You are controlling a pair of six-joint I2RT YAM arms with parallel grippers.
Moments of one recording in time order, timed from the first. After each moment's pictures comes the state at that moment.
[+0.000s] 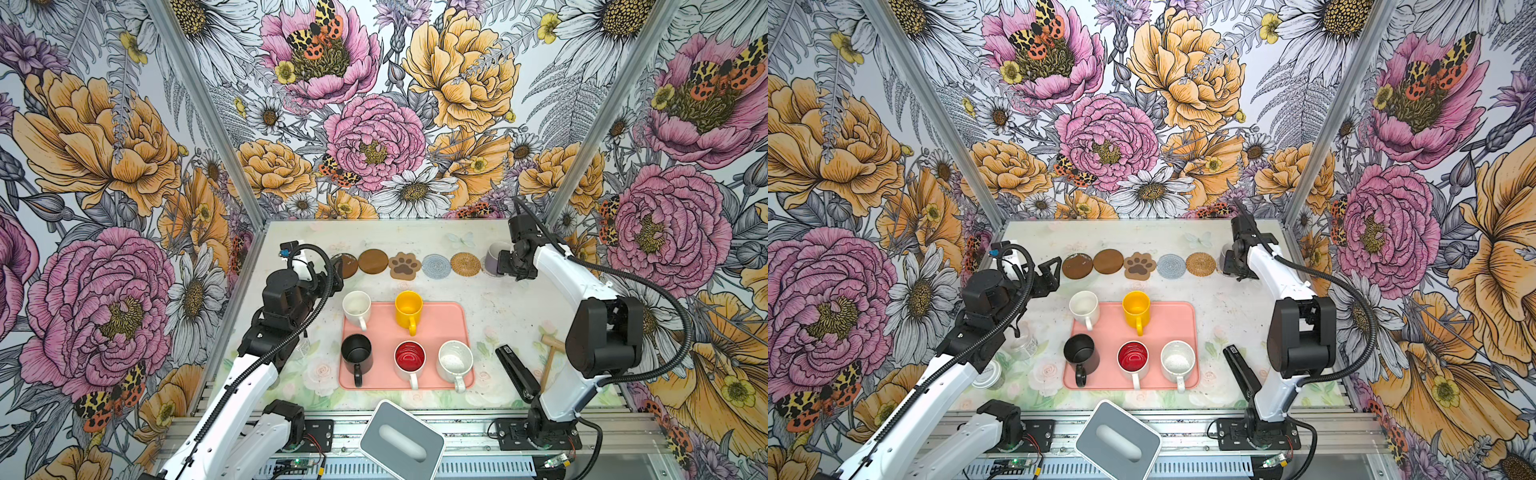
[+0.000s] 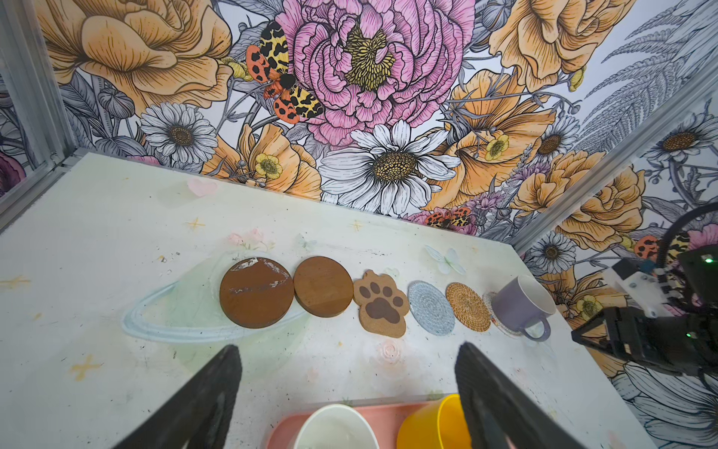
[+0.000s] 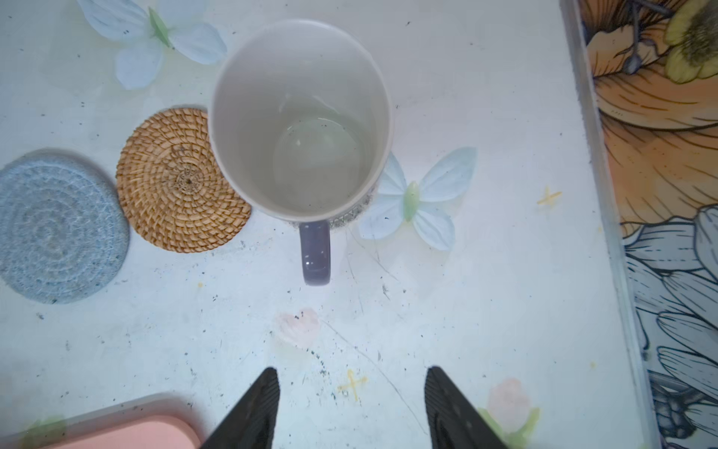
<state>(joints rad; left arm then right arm) -0.27 0.84 0.75 -0.12 -0.03 -0.40 0.06 1.69 1.43 -0.88 0.17 0.25</state>
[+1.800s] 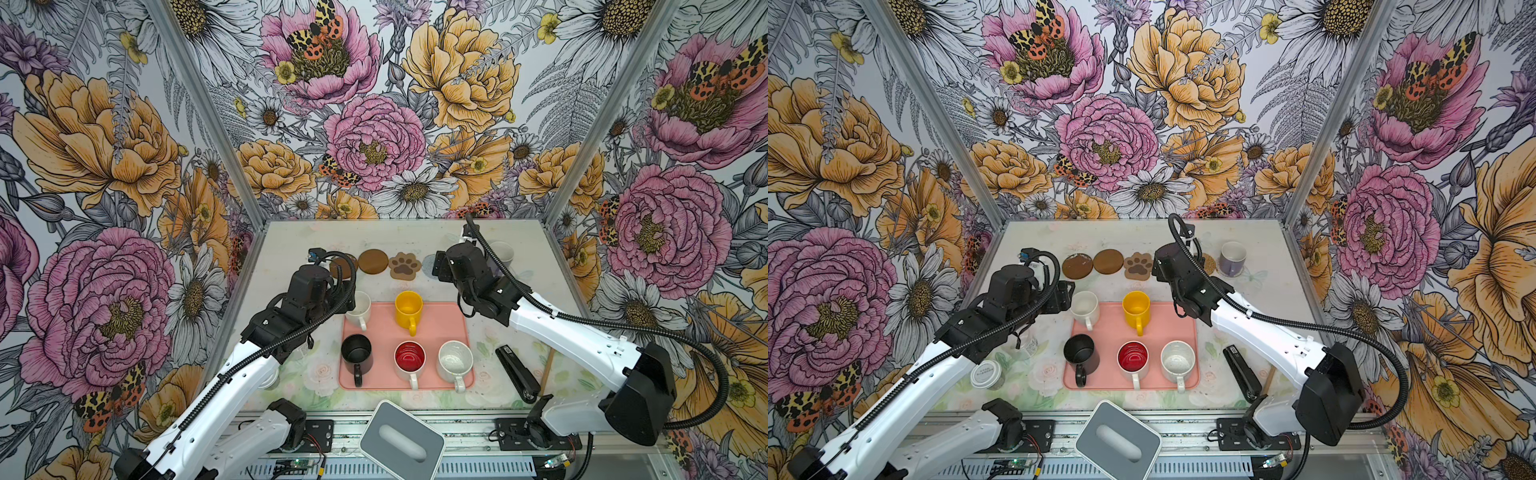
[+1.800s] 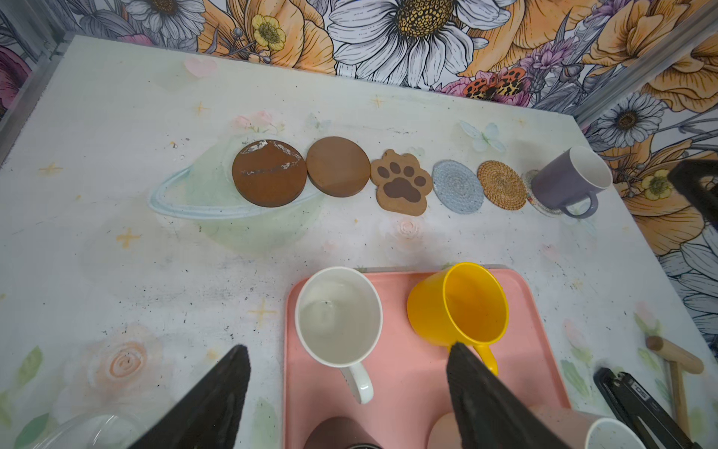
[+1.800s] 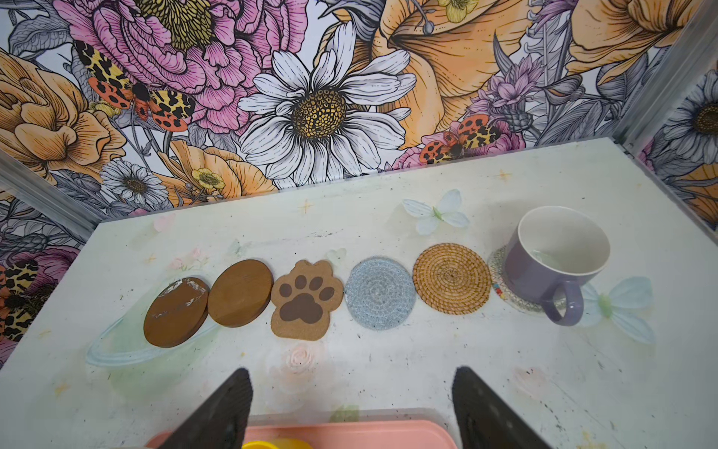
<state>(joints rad) -0.54 0.94 0.98 -0.69 -0.21 -0.45 0.70 1.39 1.17 -0.36 0.55 0.54</state>
